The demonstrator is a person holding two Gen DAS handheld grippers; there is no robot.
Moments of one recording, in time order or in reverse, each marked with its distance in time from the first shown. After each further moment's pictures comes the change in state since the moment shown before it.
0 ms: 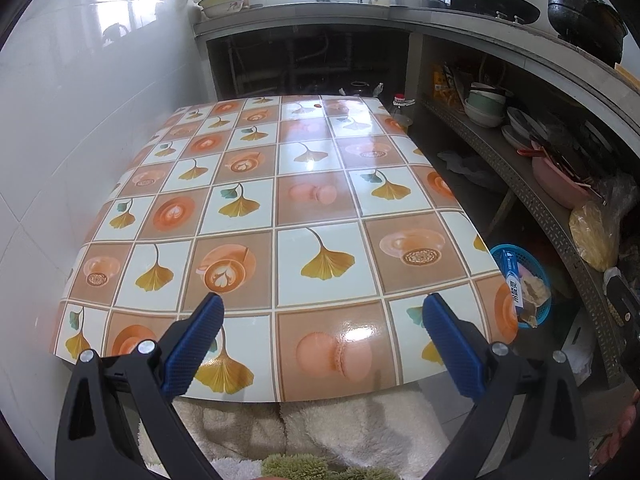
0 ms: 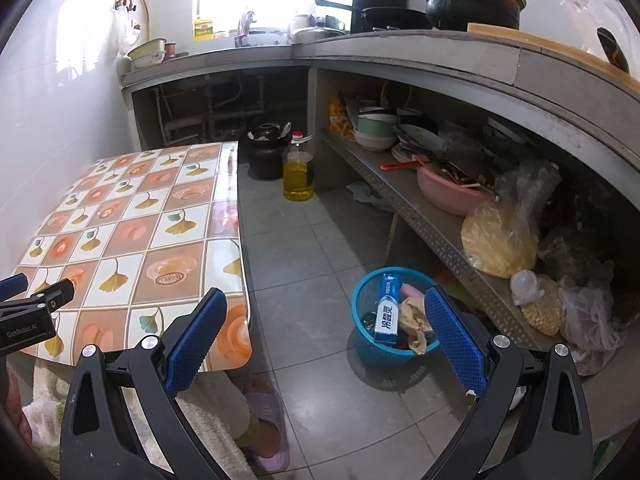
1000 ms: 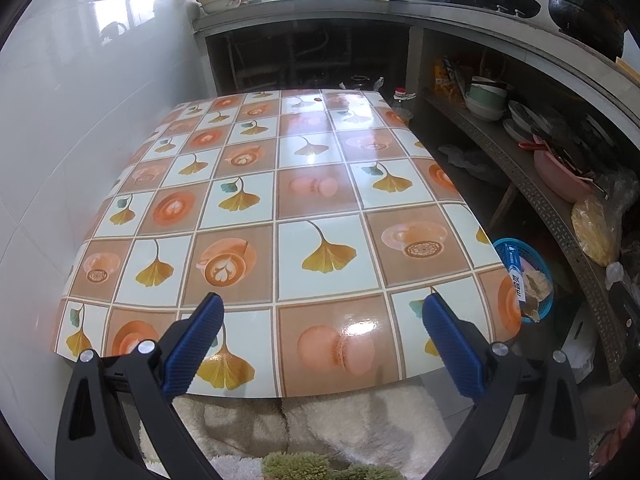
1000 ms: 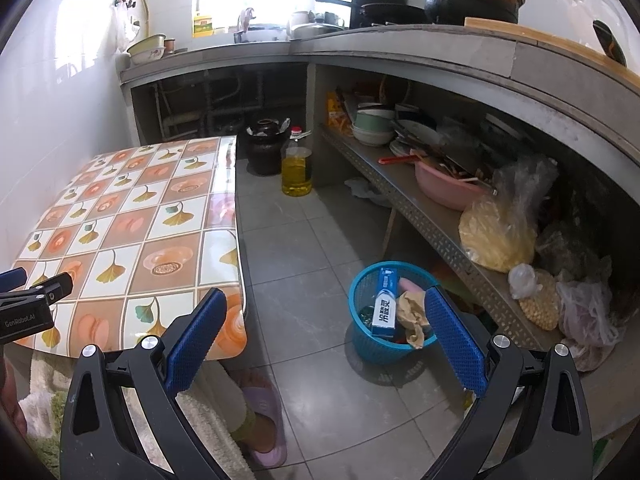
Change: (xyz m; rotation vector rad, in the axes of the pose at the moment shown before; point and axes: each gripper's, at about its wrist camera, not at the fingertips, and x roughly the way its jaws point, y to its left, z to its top) left arm 0.003 0.000 -0.003 0.005 0.017 0.005; right arm -0.001 -0.007 -0.007 -0.006 0.011 0.004
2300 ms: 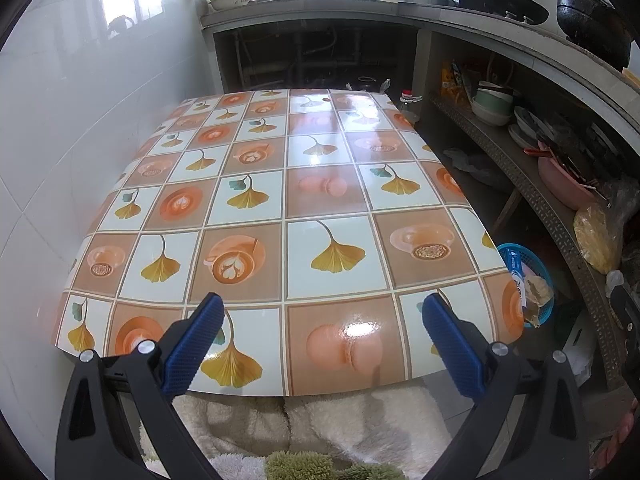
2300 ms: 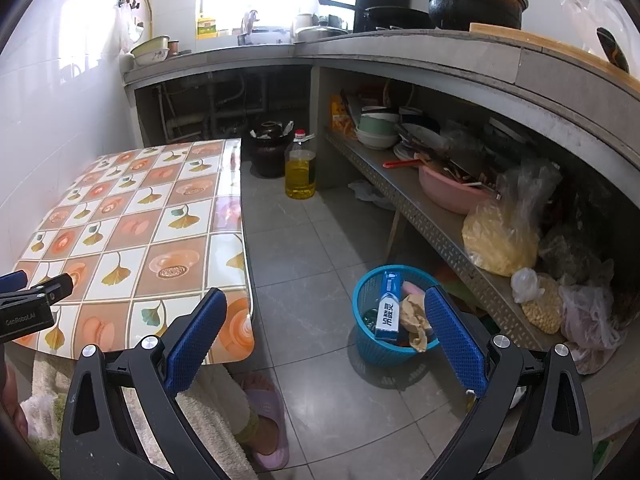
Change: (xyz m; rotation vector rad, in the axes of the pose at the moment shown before) left arm 0.000 0.009 0.001 -0.022 0.002 0.004; right arm 0.002 0.006 0.005 -0.004 -0.004 0.009
